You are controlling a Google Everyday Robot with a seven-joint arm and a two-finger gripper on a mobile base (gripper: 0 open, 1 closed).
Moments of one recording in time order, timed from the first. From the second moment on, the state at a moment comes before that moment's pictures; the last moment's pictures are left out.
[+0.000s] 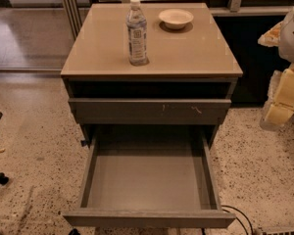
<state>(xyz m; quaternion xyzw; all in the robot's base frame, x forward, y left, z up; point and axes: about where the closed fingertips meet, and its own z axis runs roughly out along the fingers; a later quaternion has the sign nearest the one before) 0.438 -0.217 0.976 -0.60 0.78 -0.03 0.16</state>
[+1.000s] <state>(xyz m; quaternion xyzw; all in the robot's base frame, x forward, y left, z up) 0.479 -0.217 0.985 -0.54 0.81 0.01 0.22</state>
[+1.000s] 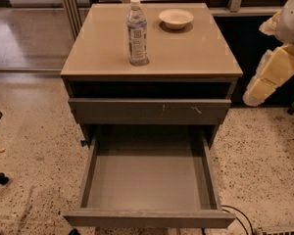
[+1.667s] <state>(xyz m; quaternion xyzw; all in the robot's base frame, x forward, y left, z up) 0.574 -0.170 0.996 -0.48 0.80 0.07 0.35</state>
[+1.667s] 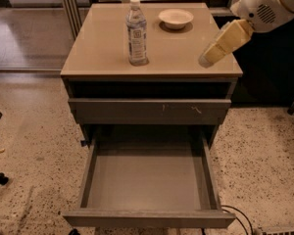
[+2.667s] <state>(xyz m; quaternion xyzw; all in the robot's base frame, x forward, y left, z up) 0.686 -0.107 1.020 -0.41 0.76 0.09 0.50</state>
